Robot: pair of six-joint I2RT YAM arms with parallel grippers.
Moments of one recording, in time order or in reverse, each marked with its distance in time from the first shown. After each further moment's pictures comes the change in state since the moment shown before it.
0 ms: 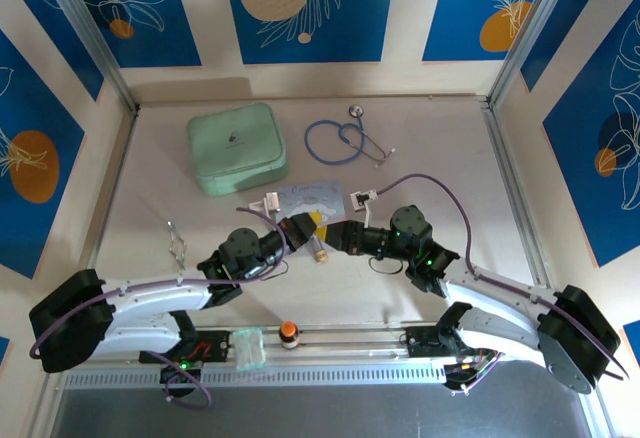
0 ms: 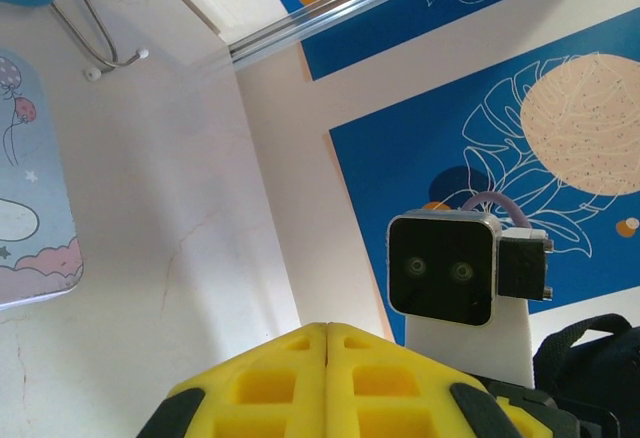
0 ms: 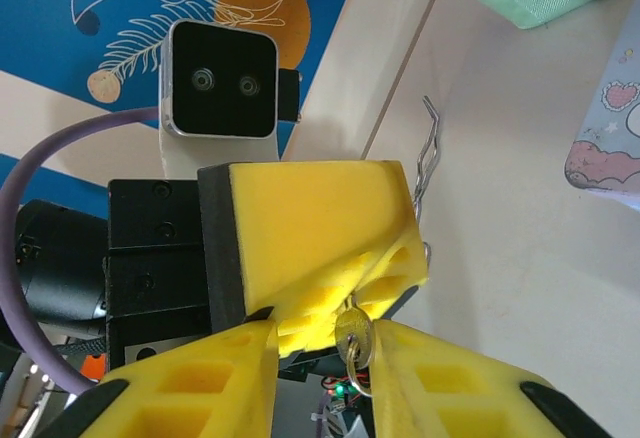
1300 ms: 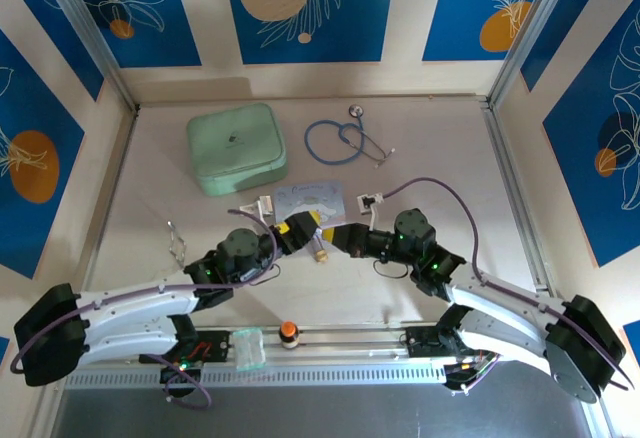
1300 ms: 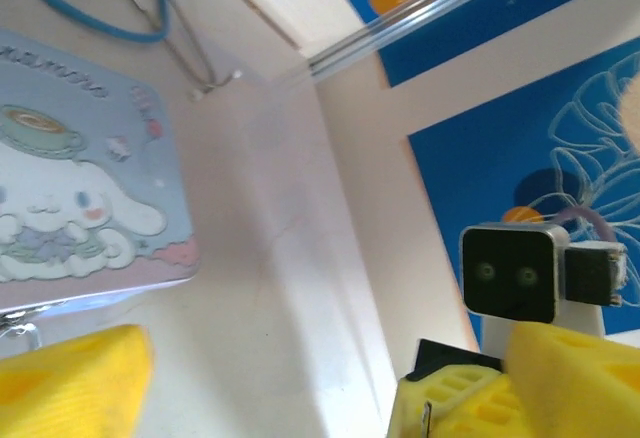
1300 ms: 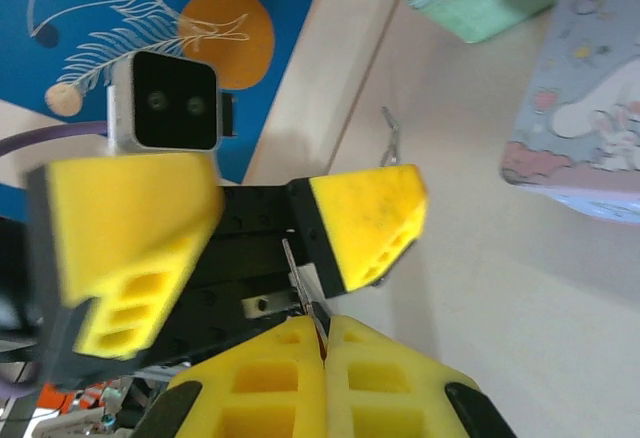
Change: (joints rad) left arm -0.014 -0.136 0.045 -0.365 -0.122 0.082; right arm -0.023 -0.080 -0.029 -0.123 0.069 -0.038
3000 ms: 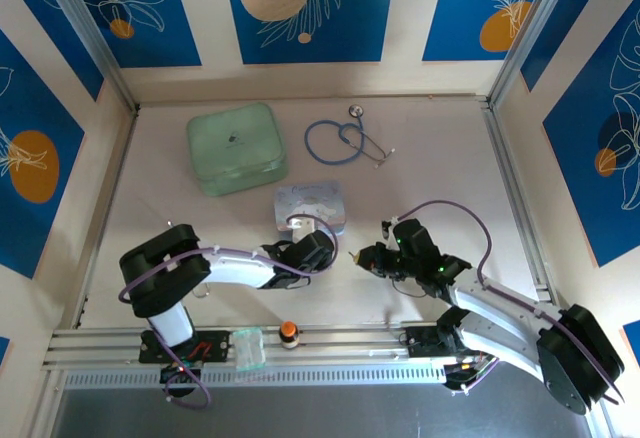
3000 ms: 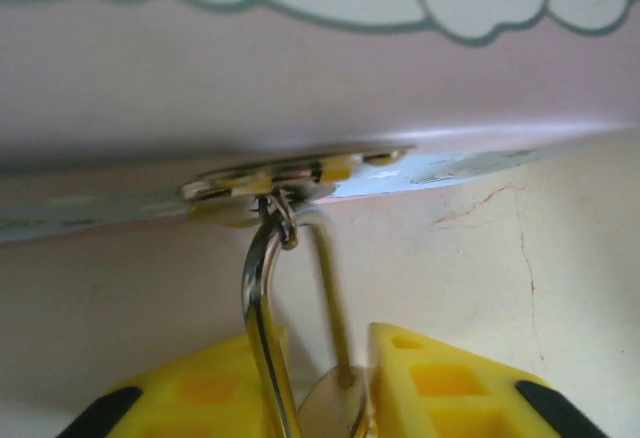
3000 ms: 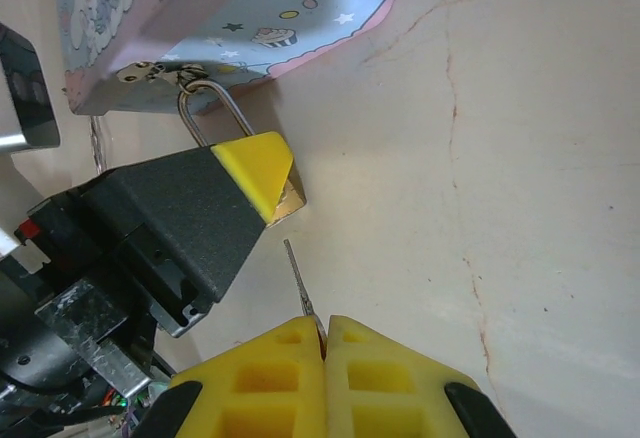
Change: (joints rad) left arm -0.074 0.683 0.288 -0.292 -0.117 0.042; right arm -0.121 -0.006 -0.097 -0.445 0.106 -0.031
